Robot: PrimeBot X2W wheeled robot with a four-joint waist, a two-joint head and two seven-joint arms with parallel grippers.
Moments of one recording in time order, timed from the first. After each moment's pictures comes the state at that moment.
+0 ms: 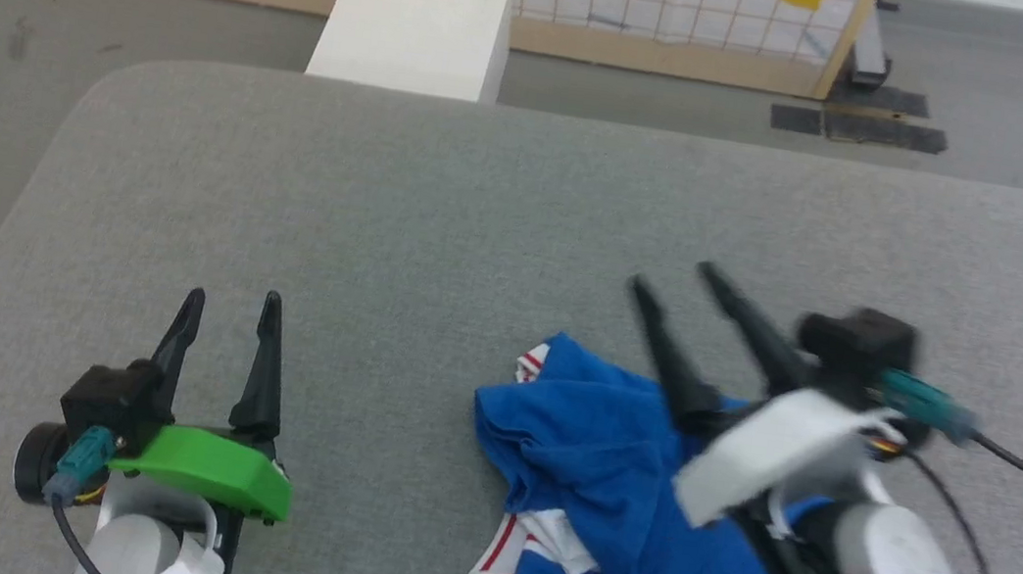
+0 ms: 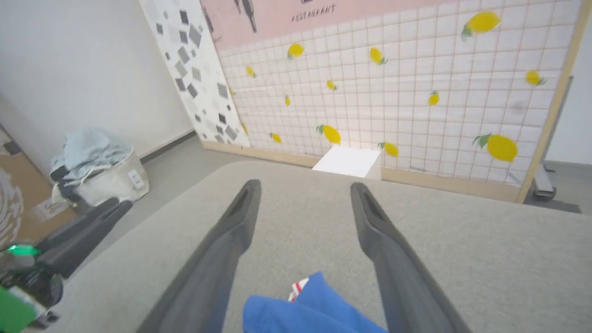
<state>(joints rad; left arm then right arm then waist) -0.13 0.05 0.03 0.19 -0.18 -0.09 -0.26 -0.28 -0.05 0.29 0.06 0.35 0.13 0.15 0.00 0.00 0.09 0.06</state>
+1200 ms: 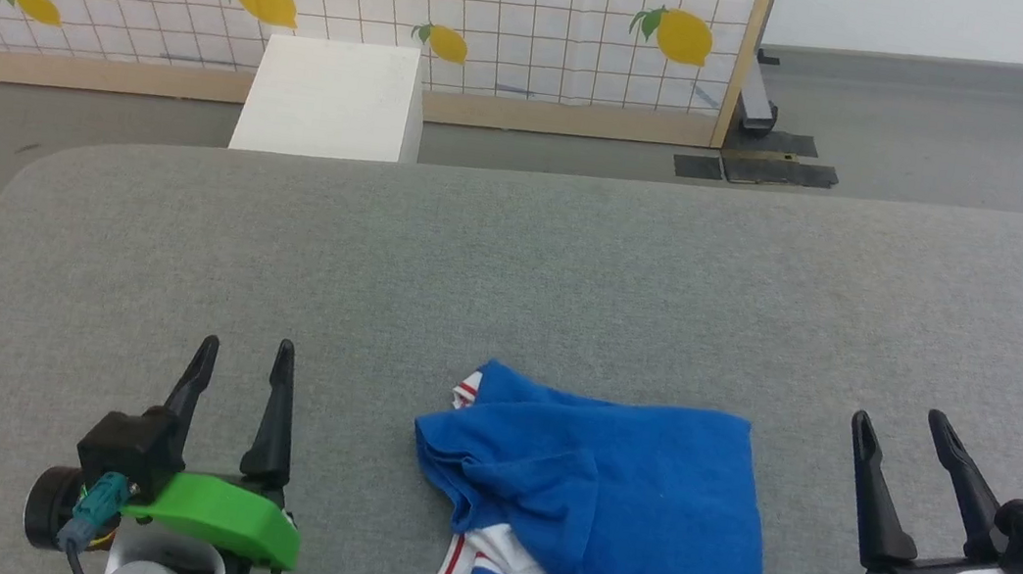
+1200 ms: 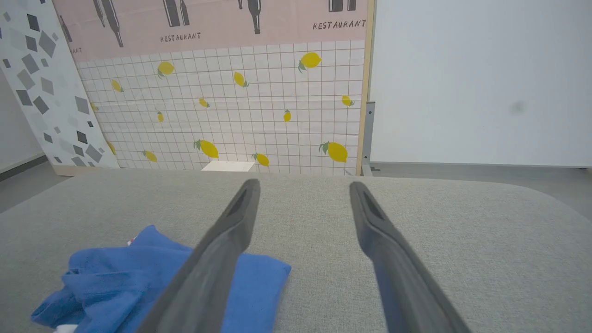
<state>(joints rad) -0.05 0.05 -0.01 0.16 -0.19 -0.08 -0.26 0.00 -0.21 0.04 0.09 0.25 0.13 -0.18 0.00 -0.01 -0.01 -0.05</state>
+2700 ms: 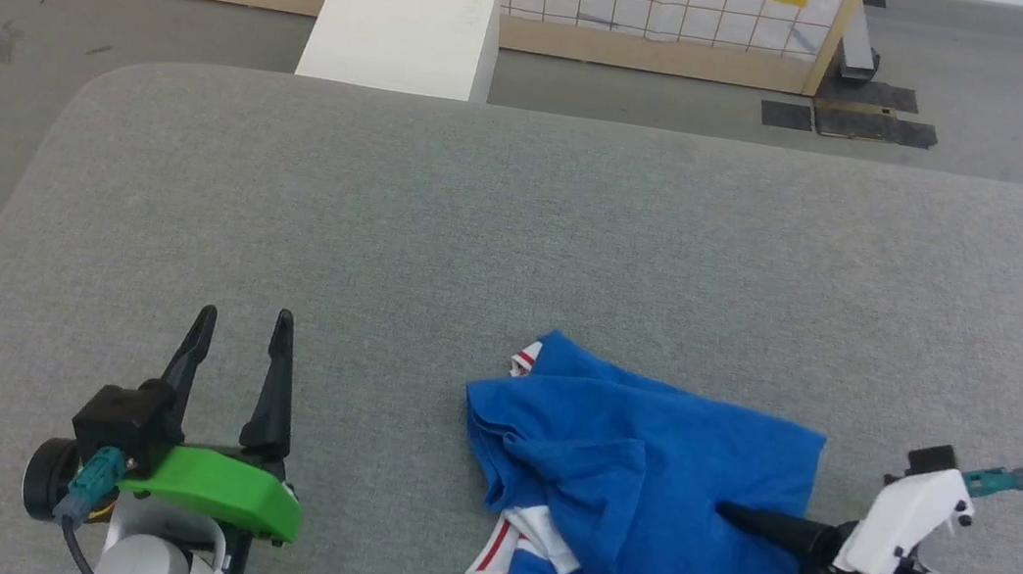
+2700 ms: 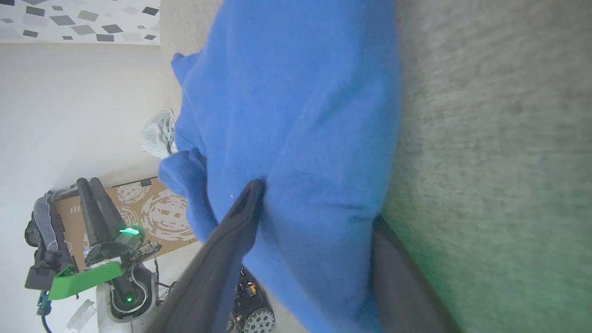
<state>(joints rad) -0.09 0.05 0.00 0.15 -0.18 -0.08 -0.26 -0.31 -0.06 -0.24 0.60 0.94 0.13 1.00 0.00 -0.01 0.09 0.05</state>
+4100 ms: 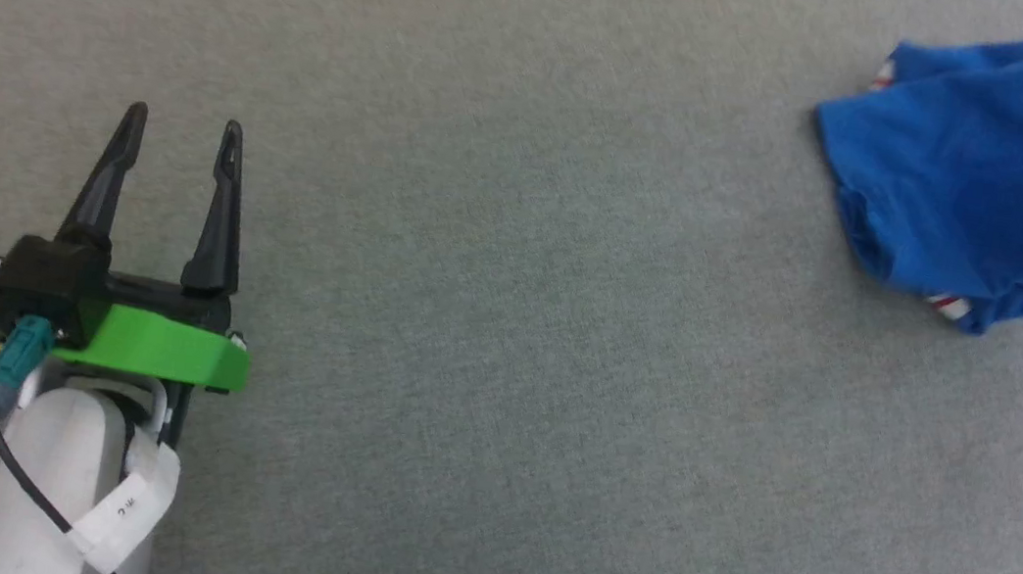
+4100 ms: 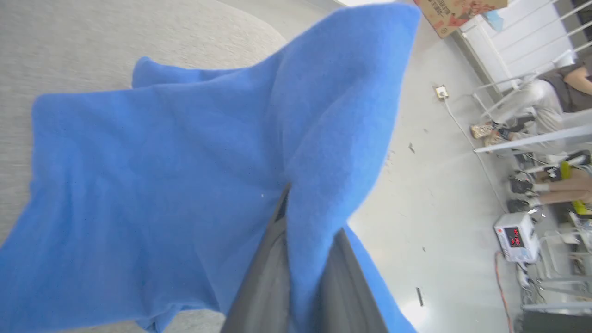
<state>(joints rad) -0.28 0.15 0.02 0.03 -0.09 -0.11 -0.26 -0.78 -0.38 -0.06 0.55 -0.17 0.13 0.44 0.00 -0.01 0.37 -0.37</state>
